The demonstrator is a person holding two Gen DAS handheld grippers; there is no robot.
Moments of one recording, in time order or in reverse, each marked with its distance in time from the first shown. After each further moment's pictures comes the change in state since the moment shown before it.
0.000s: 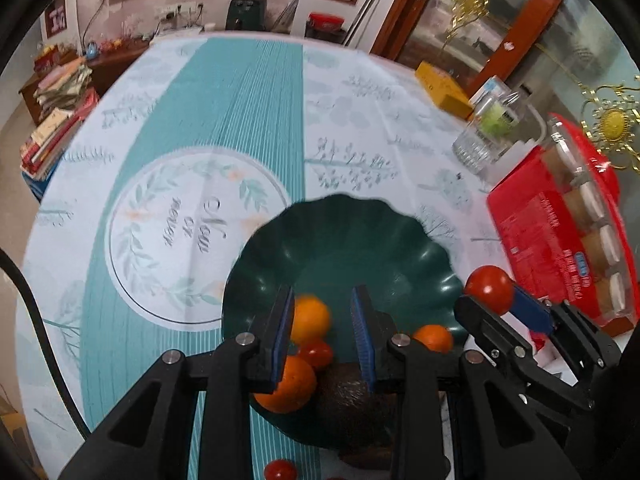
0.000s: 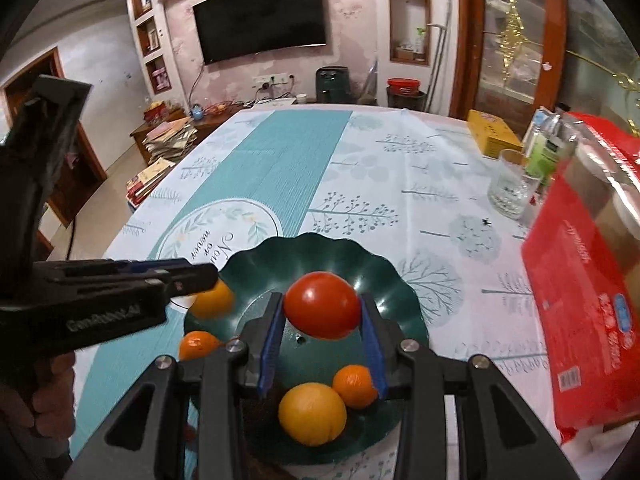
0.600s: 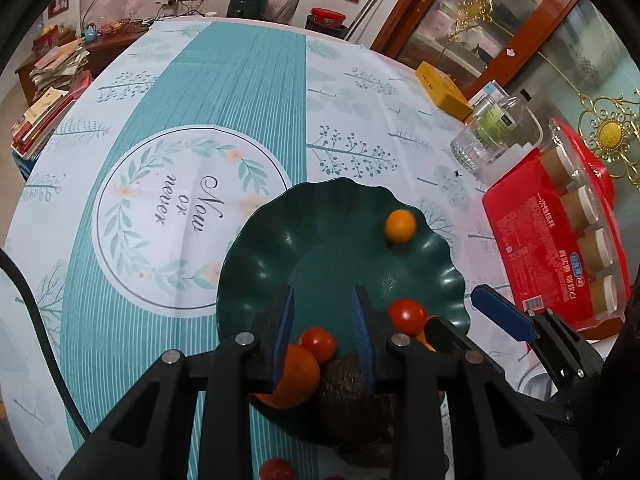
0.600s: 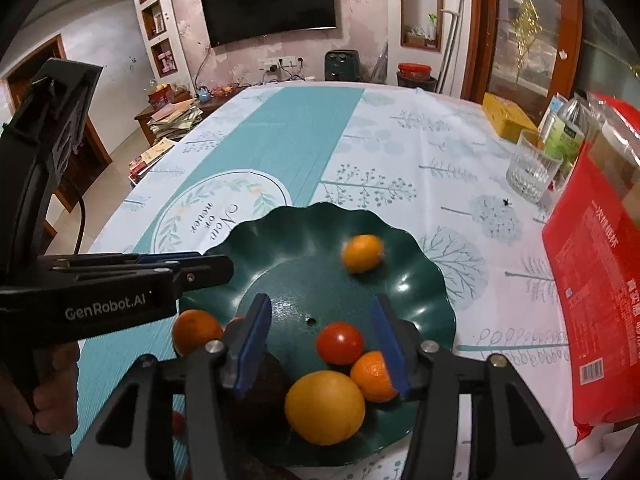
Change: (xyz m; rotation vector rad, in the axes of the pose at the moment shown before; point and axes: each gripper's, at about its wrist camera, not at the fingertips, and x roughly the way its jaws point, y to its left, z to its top) left arm 0.001 0.014 -0.014 -0.042 -0.002 -0.062; right arm 0.012 0.014 -0.014 -0.021 0.045 0.012
